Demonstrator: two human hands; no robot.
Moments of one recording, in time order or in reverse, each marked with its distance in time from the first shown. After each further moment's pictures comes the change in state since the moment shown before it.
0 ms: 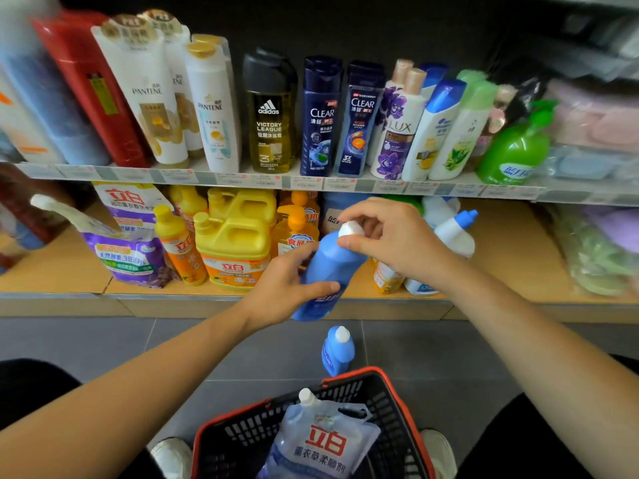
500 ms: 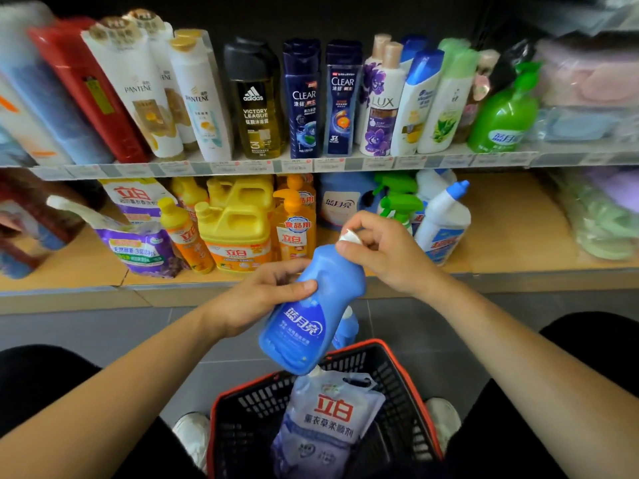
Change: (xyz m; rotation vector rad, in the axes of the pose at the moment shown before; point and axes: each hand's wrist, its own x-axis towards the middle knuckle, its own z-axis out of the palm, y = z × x) left_hand -0.053 0.024 -0.006 -0.554 -0.311 -0.291; right_hand -0.057 -0.001 0.025 0.442 -0.037 0.121
